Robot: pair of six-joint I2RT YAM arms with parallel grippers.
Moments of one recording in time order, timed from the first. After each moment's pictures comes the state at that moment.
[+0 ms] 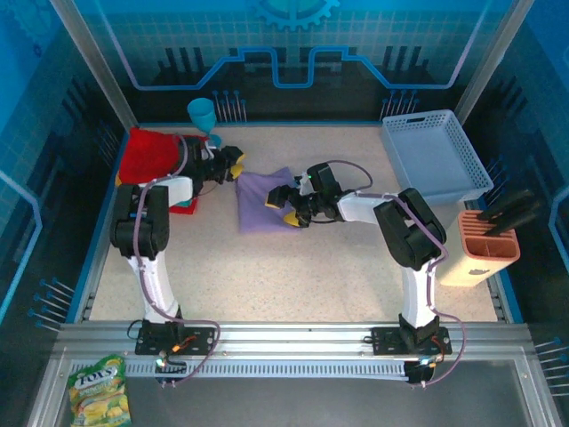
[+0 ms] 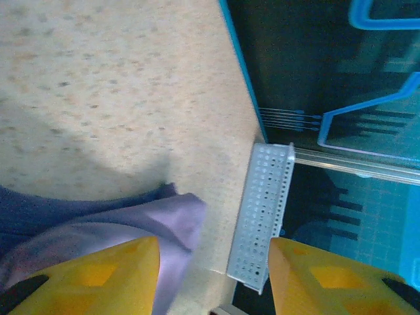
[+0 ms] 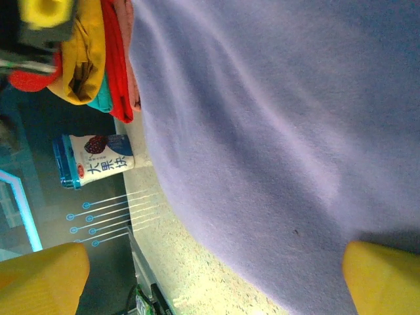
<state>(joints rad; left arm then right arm) 0.00 1.99 1.20 0.30 0.71 -1.21 0.52 2.01 1.18 0.09 -0.70 0.98</state>
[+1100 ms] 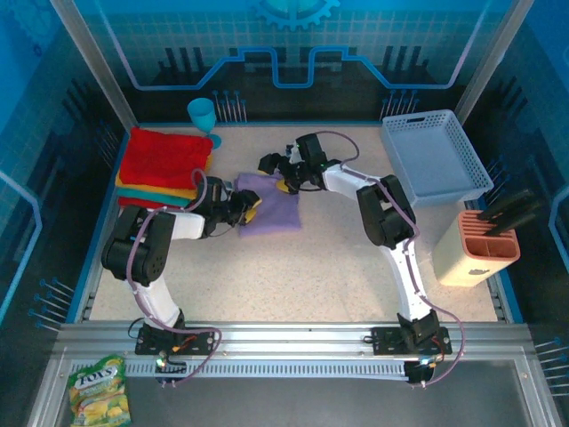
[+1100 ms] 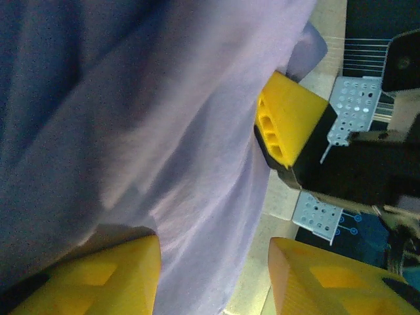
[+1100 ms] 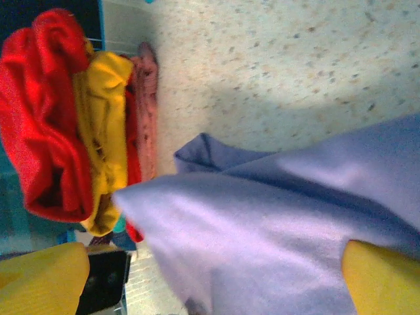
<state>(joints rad) -0.18 1.78 0.74 0.38 0.55 -1.21 0.47 2.37 1.77 -0.09 -0.63 0.93</state>
